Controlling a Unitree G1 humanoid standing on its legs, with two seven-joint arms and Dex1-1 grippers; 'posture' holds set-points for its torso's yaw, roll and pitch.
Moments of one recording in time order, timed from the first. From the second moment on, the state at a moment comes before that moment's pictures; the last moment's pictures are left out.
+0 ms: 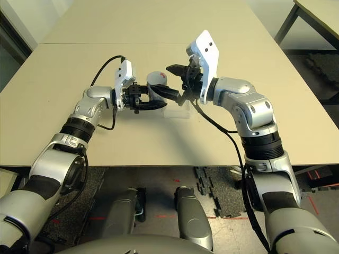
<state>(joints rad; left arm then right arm) -0.94 0.26 -0.13 0.81 -0.19 -0.01 -1.26 -0.71 -0.48 0.05 -0.08 0.46 0.69 0.77</state>
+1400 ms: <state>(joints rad) -0.94 0.26 -0.12 0.80 -0.19 -0.02 -1.29 -0.76 -0.46 0.07 -0.15 0.53 0.81 0.76</state>
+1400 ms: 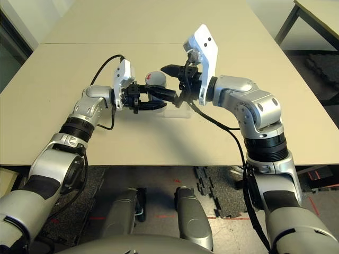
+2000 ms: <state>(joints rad) -0.94 0.26 -0.12 0.80 -0.19 -0.02 -1.29 -0.77 -0.44 0.08 -0.13 0.51 0.80 0.76</state>
